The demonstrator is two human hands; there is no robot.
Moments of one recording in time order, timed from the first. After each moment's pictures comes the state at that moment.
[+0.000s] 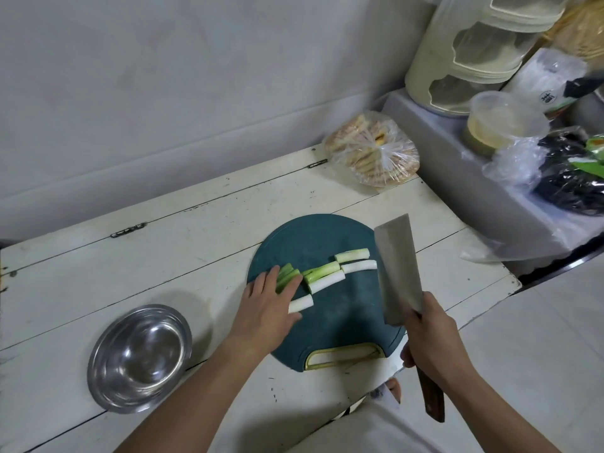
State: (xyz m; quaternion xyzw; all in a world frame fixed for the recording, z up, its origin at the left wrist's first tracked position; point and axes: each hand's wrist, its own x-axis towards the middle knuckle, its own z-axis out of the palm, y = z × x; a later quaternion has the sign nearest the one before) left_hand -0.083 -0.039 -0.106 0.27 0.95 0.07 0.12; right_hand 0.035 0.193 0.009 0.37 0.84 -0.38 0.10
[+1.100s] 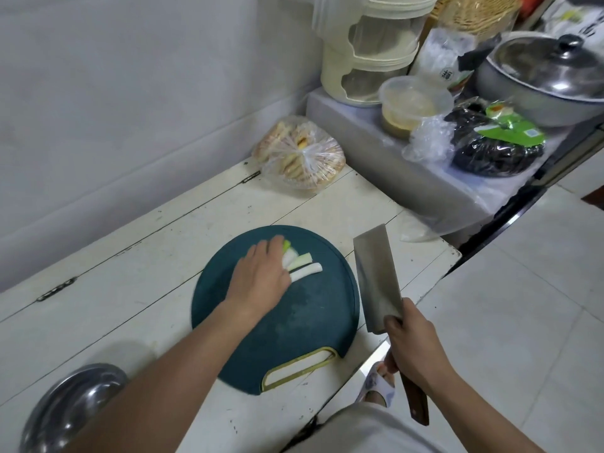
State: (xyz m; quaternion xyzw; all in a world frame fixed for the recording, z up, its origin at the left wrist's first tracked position) left_hand -0.132 0.080 -0.058 0.32 0.94 0.13 0.05; right_hand 0.074 0.249 0.001 0.42 0.80 -0.42 0.08
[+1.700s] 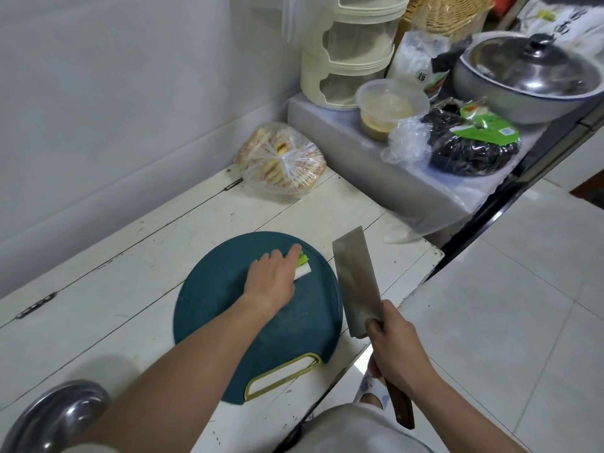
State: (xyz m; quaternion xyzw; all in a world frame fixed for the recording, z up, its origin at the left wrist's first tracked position) left_hand -0.126 0.142 -0.080 0.34 0.94 0.02 0.08; right_hand 0.079 0.260 -0.007 0.39 0.81 -0.43 0.09
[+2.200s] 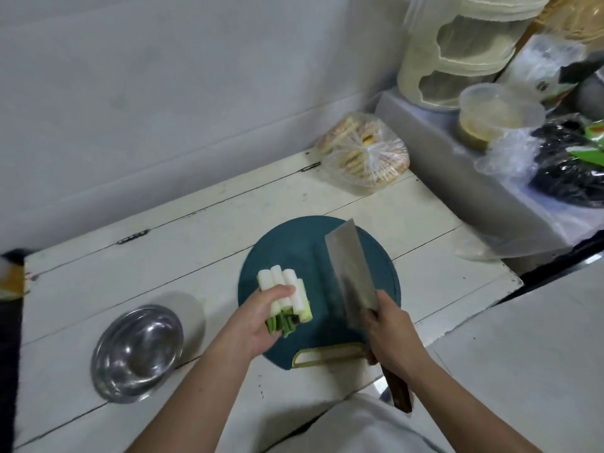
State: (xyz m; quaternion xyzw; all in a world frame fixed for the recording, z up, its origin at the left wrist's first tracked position) left_hand -0.064 -0.004 -0.040 -0.29 0.50 0.72 0.37; right_hand 0.030 0.203 -0.024 0.25 0.85 -0.45 0.13
